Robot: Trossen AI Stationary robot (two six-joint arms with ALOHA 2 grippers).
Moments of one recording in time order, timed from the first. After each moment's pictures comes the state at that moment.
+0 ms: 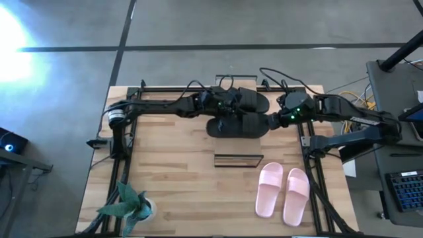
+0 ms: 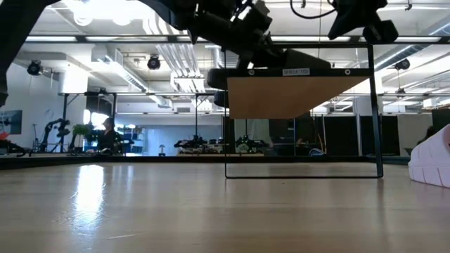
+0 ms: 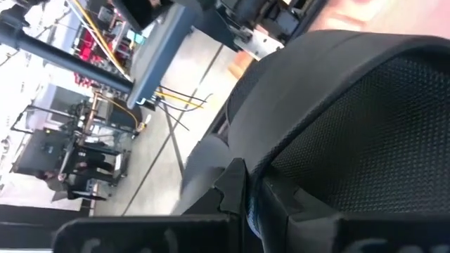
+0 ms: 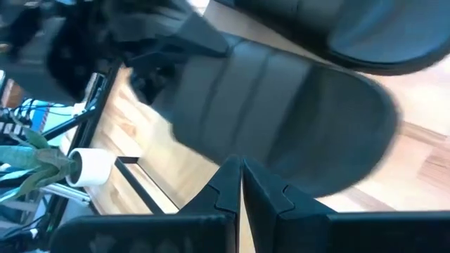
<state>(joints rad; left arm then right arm) 0.25 1.88 1.53 0.01 0.15 1.11 -0.17 0.95 1.09 -0.90 0.02 0.98</state>
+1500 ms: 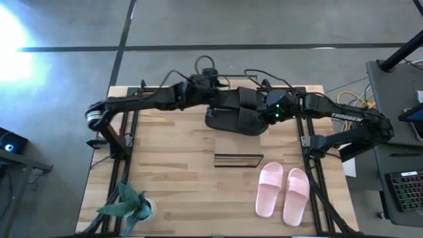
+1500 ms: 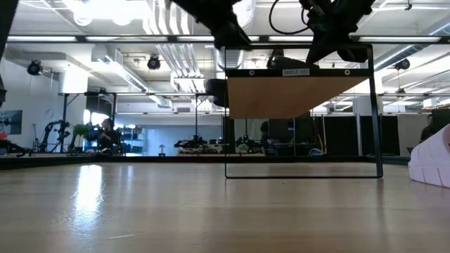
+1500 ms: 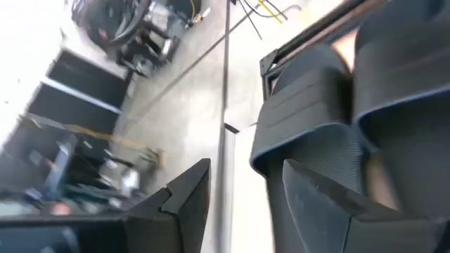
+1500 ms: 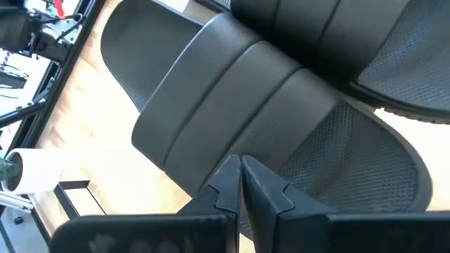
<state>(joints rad) 0.26 1.64 1.53 -0.23 -0.27 0.79 -0.26 1.12 1.08 -0.81 0.00 0.81</state>
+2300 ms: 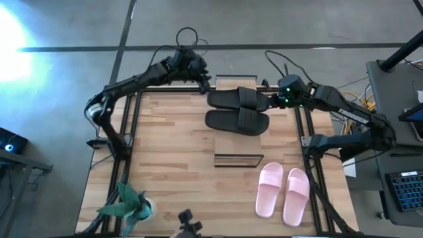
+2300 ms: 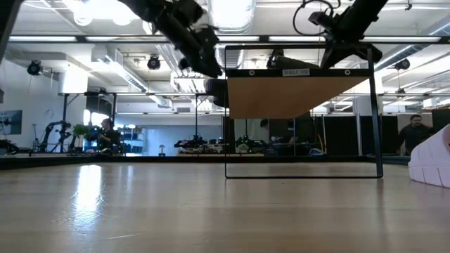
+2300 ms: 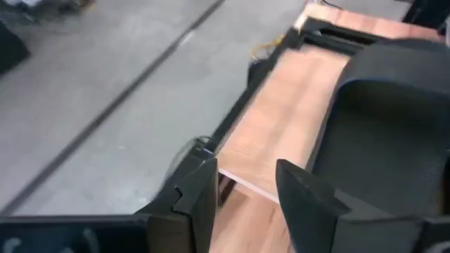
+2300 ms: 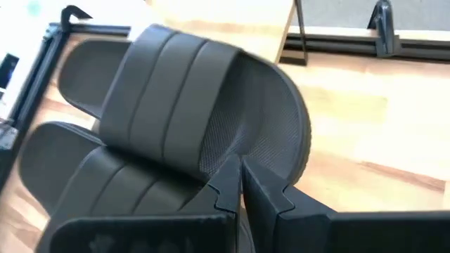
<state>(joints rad) 0.62 1.68 1.56 -0.43 0.07 0.11 -0.51 1.06 1.08 -0.87 0.13 0.78</state>
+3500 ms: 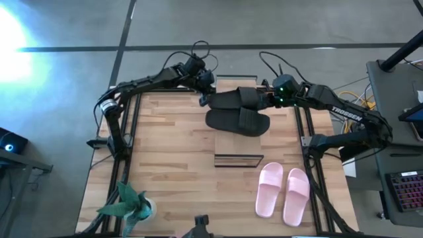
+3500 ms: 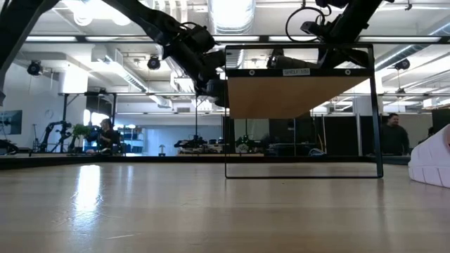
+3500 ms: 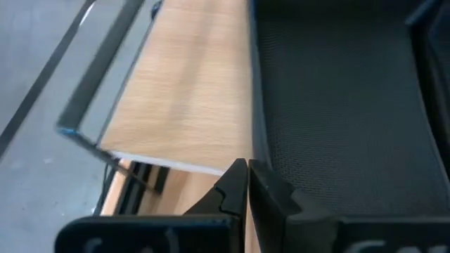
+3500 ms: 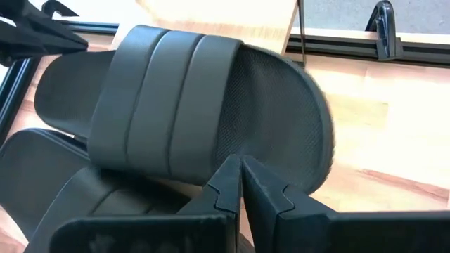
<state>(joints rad) 0.61 1.82 1.55 -0.47 0.32 0.35 -0.51 1.12 1.08 -0.83 0.16 0.78</state>
